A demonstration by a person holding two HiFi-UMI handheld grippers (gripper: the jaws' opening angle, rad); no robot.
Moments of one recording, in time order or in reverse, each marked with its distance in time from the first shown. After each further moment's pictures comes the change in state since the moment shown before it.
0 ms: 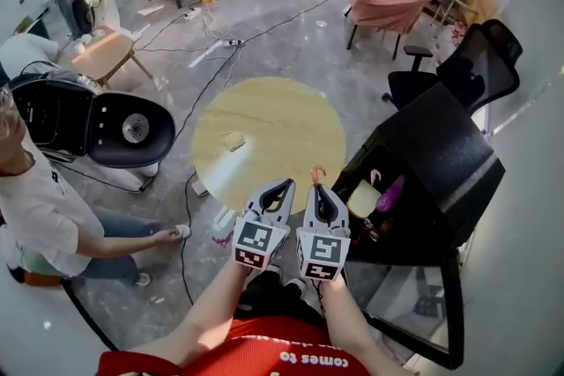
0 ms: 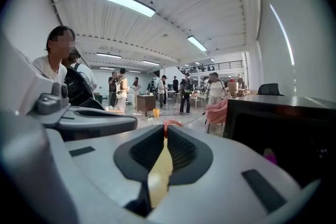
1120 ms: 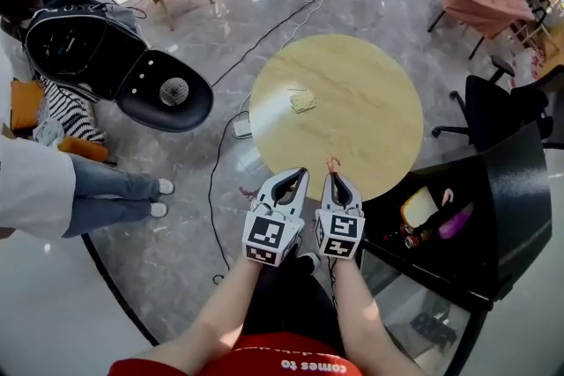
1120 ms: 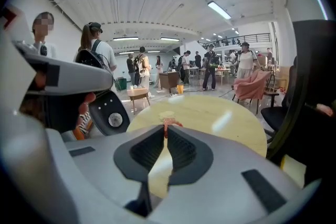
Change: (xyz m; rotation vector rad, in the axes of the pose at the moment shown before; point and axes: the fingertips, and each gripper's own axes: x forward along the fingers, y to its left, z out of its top) left arm -0.064 0.124 -0.101 -0.184 0.059 0.293; right arm 0.103 0.125 -0.150 -0.002 0.256 0.292
